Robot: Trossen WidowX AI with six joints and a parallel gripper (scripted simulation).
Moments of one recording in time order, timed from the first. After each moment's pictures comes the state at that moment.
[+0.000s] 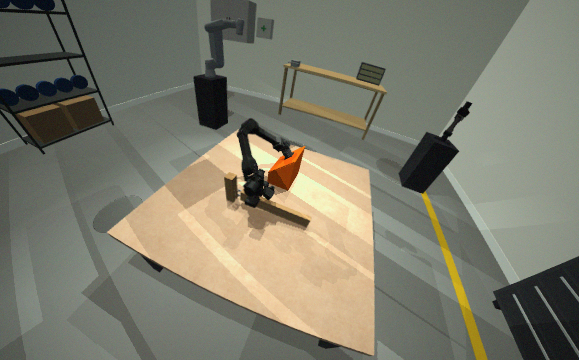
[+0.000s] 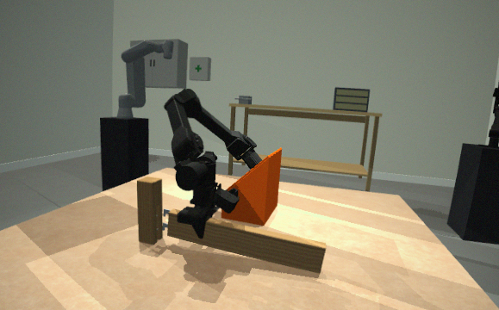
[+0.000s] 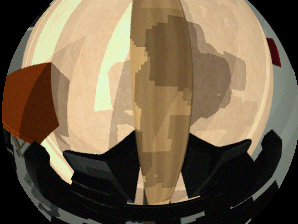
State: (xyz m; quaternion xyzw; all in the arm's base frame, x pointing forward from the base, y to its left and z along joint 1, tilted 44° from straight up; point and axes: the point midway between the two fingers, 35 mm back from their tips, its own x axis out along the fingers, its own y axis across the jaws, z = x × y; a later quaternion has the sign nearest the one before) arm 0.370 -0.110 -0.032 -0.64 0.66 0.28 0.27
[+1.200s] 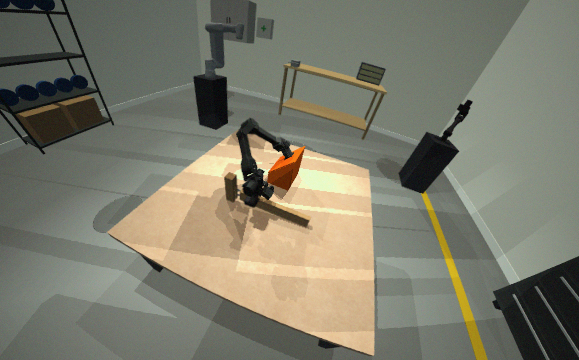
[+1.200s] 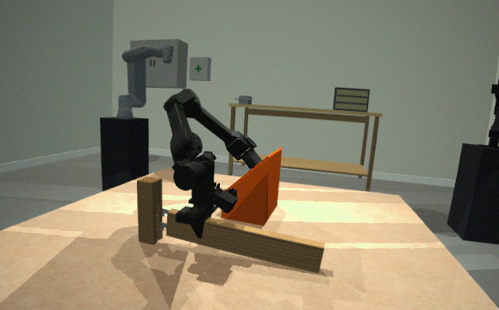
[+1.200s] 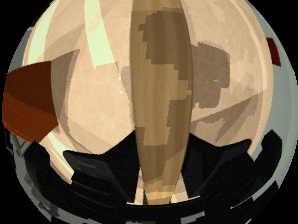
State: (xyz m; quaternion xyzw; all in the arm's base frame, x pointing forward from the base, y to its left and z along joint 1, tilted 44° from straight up) arm 0.370 -0.112 -0.029 -0.64 0.66 0.28 0.27
